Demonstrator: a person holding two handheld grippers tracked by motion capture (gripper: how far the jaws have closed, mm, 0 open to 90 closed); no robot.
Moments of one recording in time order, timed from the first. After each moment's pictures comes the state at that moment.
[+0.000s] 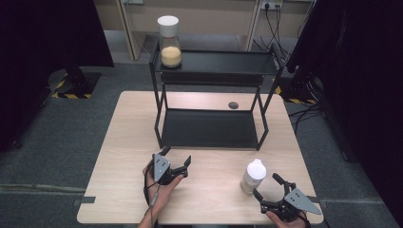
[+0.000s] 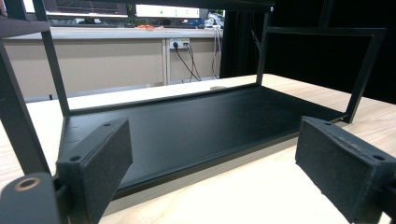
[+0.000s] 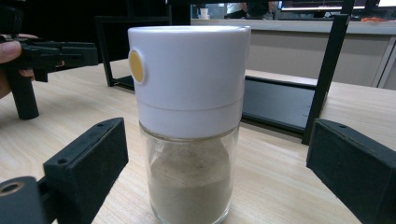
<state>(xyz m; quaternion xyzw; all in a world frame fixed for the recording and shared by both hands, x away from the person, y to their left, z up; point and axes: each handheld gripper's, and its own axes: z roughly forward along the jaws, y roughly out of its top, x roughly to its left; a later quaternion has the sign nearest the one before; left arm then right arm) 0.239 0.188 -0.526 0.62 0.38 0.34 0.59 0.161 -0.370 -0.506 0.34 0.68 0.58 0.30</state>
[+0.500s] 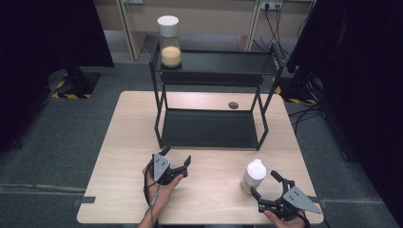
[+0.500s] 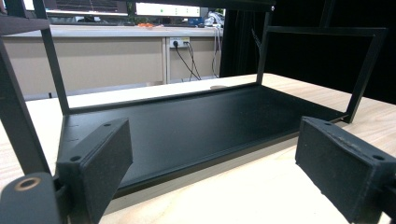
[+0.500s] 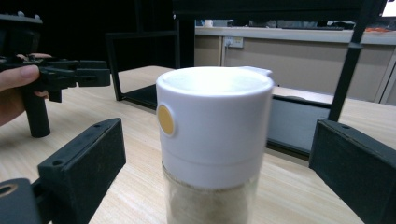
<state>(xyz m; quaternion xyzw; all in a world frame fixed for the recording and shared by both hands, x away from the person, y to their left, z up) 0.240 0.189 -0.525 0.62 0.39 0.34 0.59 0.165 -0.355 -0.488 0.33 0.67 0.59 0.30</state>
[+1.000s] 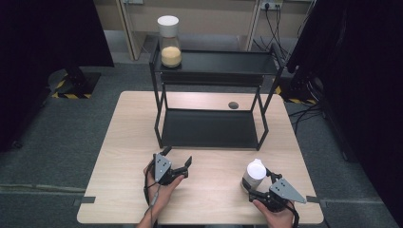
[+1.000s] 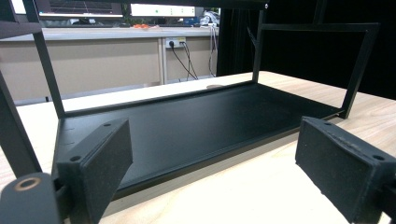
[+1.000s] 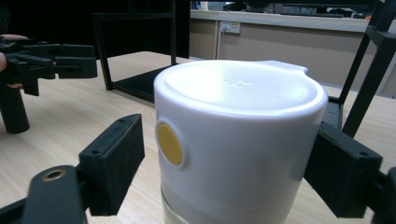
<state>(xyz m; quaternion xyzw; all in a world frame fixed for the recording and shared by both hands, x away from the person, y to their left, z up) 0.240 0.189 -0.526 0.62 0.38 0.34 0.59 0.181 -0.328 -0.480 0.34 0.69 0.56 0.31</state>
